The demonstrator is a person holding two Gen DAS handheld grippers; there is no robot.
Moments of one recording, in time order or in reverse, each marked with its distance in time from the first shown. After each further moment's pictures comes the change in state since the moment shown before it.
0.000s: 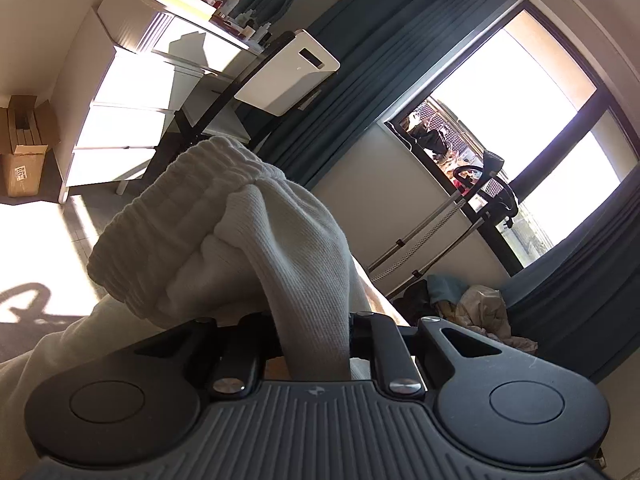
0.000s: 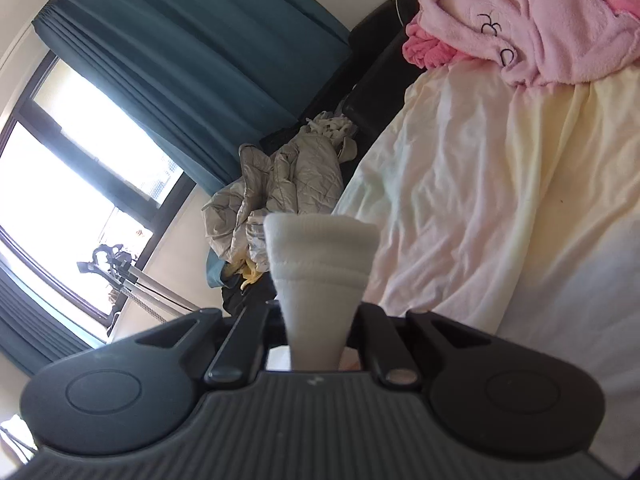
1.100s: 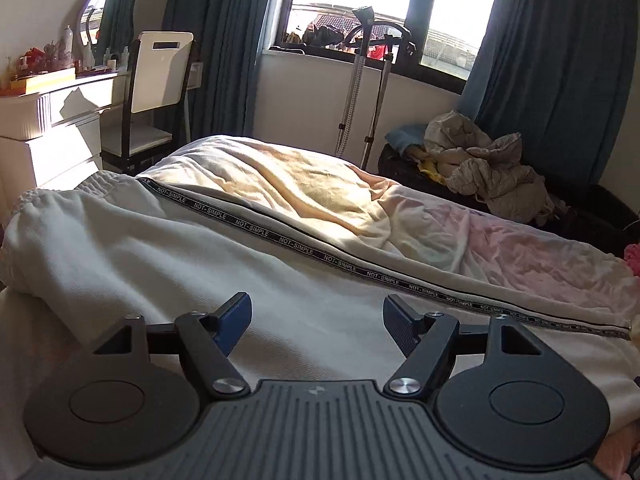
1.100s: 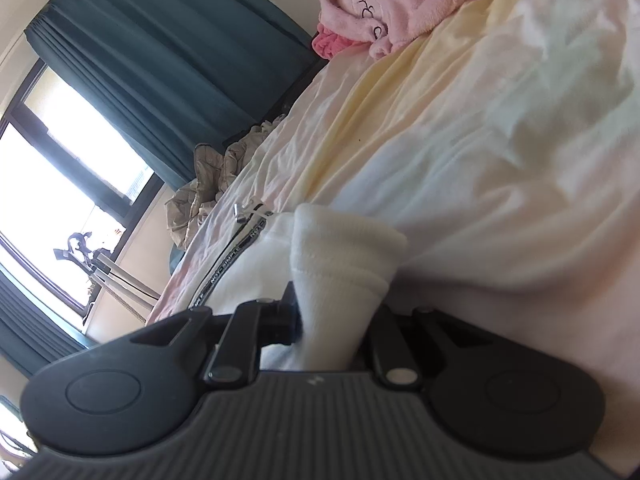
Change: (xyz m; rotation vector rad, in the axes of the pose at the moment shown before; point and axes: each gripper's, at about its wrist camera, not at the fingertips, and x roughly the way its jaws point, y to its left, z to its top) left arm -0.046 -0.136 -0.227 0.667 0.141 0.045; right arm -0.055 -0.194 -0.068 -0.026 -0.018 -0.017
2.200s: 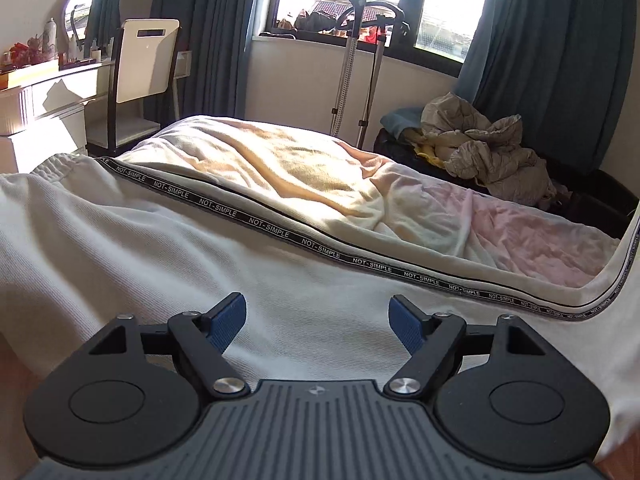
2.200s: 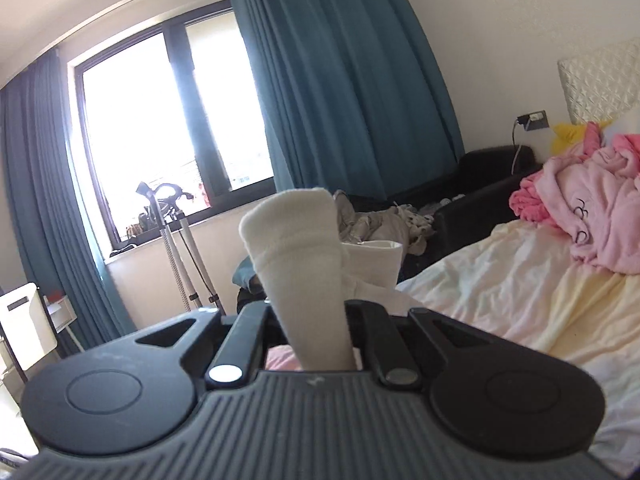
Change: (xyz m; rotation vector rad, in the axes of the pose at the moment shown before) left arm 0.031 0.001 -0.007 -0.036 0.020 0.026; right arm -0.046 0.328 -0.043 -0.595 -0.186 0.153
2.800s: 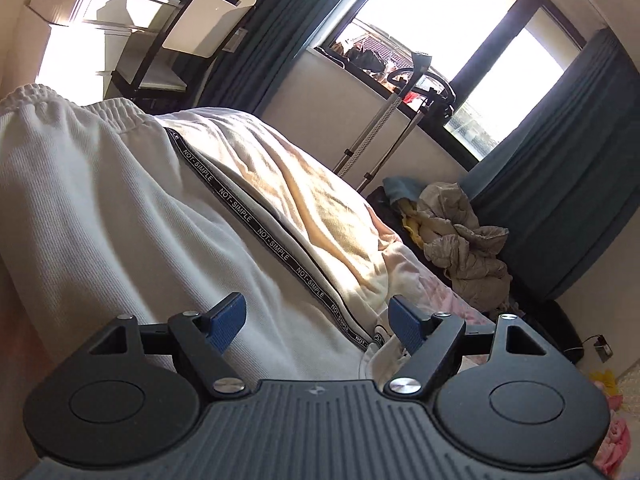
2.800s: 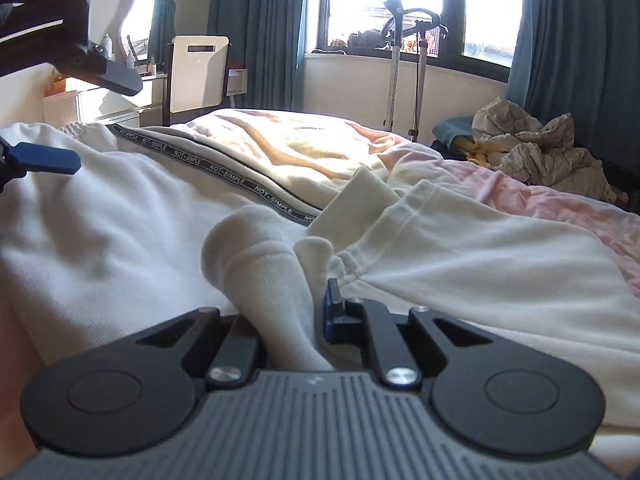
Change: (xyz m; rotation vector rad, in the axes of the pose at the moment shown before) left arm -0.004 0.087 0.022 -0.370 -0.051 -0.186; right arm -0.041 0.226 -0.221 -0.506 0.429 0.437
